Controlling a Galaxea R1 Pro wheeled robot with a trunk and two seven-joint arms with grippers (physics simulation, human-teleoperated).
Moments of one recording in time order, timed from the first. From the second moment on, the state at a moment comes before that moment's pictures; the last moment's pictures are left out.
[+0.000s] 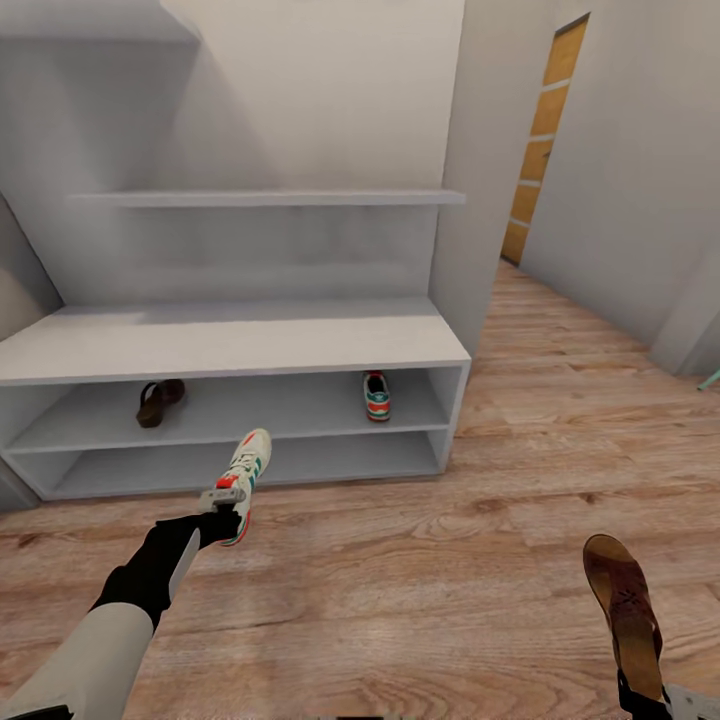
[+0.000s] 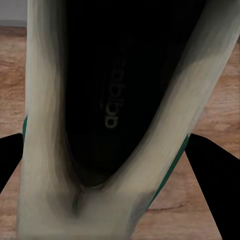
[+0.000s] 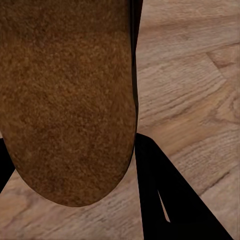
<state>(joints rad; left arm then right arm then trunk) -0.69 0.07 0.18 -0.67 -0.08 0.47 -0.13 -0.20 -0.21 -0.53 -0.53 0.13 -0.35 0.01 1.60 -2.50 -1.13</state>
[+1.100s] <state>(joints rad) -0.75 0.02 0.17 -0.69 -0.09 0.52 -0.07 -0.20 -0.19 -0.53 -0.52 0.14 -0.35 0.01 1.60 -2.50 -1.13</state>
